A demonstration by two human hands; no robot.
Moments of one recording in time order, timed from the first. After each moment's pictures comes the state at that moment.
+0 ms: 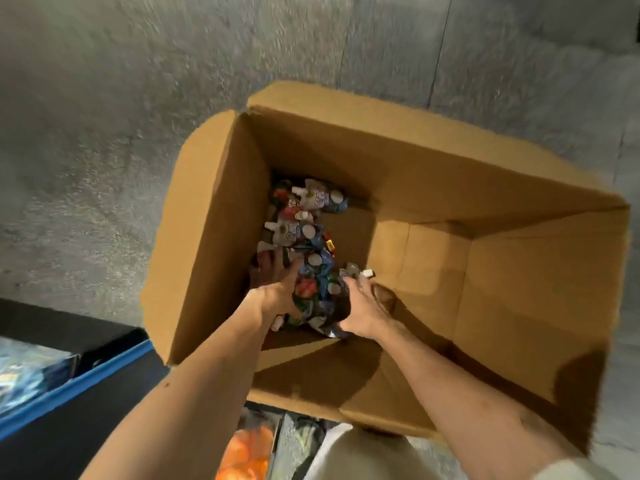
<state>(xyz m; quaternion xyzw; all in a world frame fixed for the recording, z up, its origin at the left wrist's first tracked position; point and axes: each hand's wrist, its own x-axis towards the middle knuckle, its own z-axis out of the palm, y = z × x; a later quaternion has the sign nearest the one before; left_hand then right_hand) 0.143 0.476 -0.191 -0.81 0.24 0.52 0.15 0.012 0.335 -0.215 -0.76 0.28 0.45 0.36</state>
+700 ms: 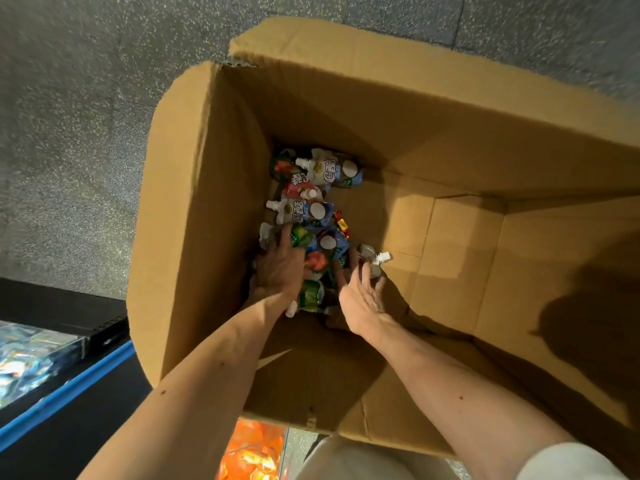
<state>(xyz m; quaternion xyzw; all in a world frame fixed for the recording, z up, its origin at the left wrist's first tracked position) 0.146 0.480 -0.239 -0.87 0.22 0.43 0.06 0.026 0.373 -0.256 -0.85 0.11 0.50 0.15</state>
